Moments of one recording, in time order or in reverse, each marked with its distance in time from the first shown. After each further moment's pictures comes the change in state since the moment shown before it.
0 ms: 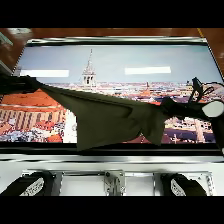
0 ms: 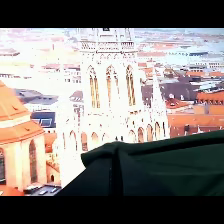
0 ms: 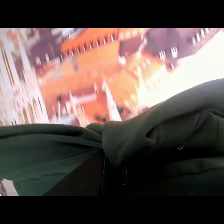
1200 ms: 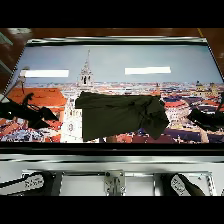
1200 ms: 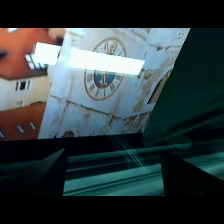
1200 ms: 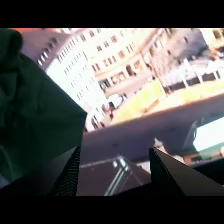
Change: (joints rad) left arm 0.298 -0.309 -0.339 -0.237 -0.350 0.080; right arm -0.468 -0.049 -0.030 -0.242 0.163 -0.282
